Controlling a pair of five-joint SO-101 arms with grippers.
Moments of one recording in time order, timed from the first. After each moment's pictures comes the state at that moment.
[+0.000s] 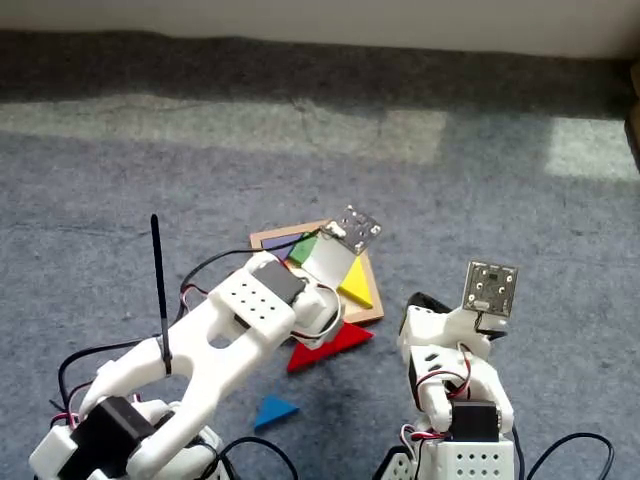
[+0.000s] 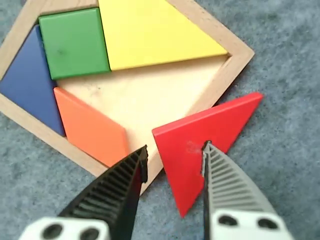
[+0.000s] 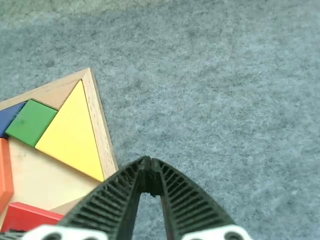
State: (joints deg) left arm 33.2 -16.3 43.6 56.2 5.8; right arm -6.1 -104.3 95.9 54.9 -8.7
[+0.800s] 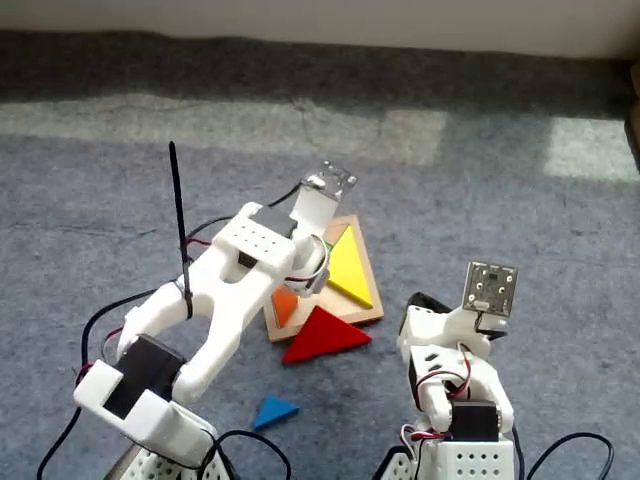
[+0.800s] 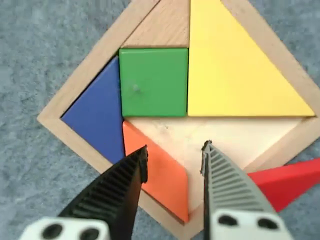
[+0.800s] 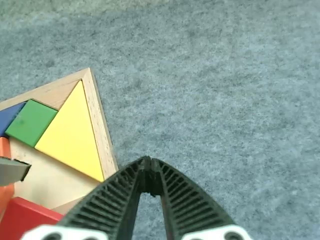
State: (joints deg) left arm 22.2 3.4 25.5 58.2 2.2; right arm -6.1 -104.3 95.9 54.9 -8.7
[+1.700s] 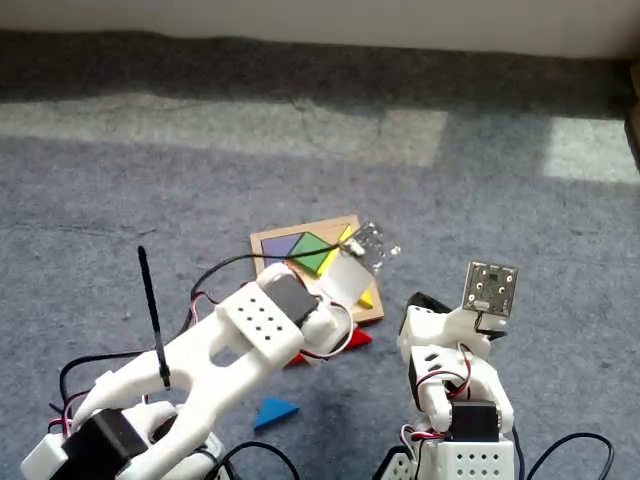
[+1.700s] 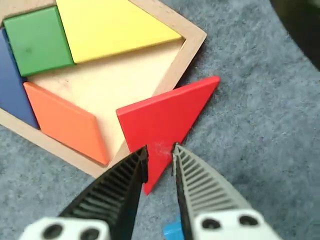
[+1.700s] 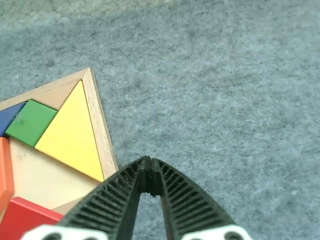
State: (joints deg) left arm 39.5 -19.4 43.9 61.4 7.5; right arm -6.1 -104.3 95.9 54.9 -8.7
